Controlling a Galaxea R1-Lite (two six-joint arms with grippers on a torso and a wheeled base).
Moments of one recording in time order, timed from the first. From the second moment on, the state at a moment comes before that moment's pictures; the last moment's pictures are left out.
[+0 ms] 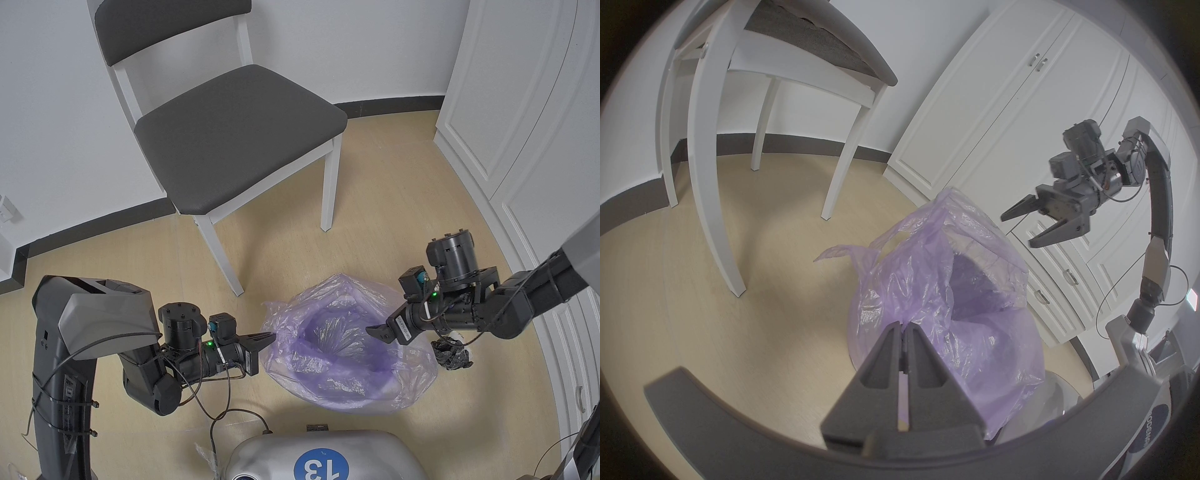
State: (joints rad) left arm -0.36 2.40 -0.69 -1.38 -0.49 -0.04; right arm 0.48 2.03 -1.02 -0.32 0.00 -0.22
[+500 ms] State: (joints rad) left arm -0.35 2.41 -0.70 -1.40 -0.49 -0.04; right arm 0.44 2.12 -1.11 -0.32 -0.01 -0.23
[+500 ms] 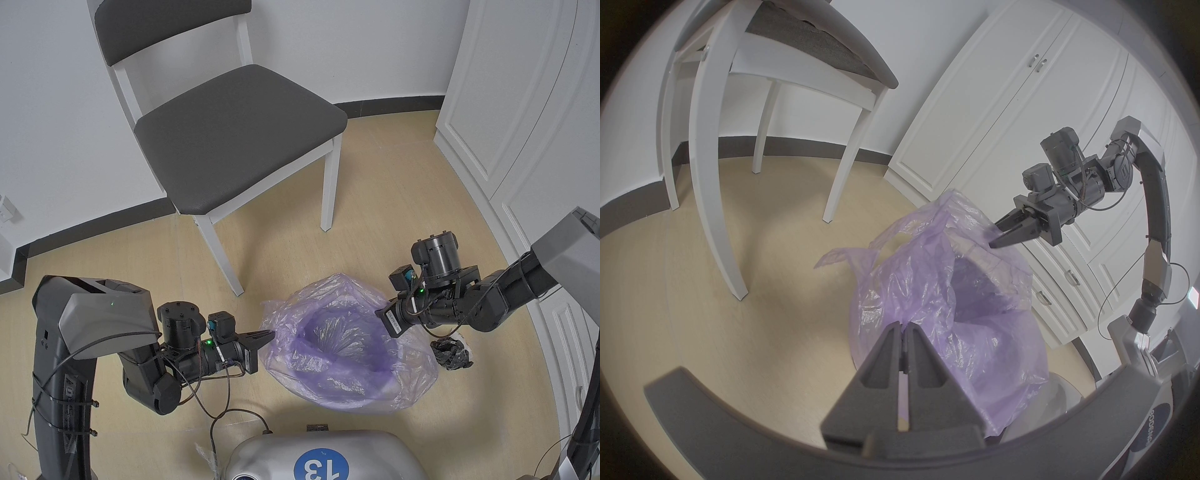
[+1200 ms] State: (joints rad) left arm -0.34 2.47 -0.77 -1.43 -0.46 -0.06; right arm 0.36 2.33 -1.34 -0.37 -0.02 -0.15
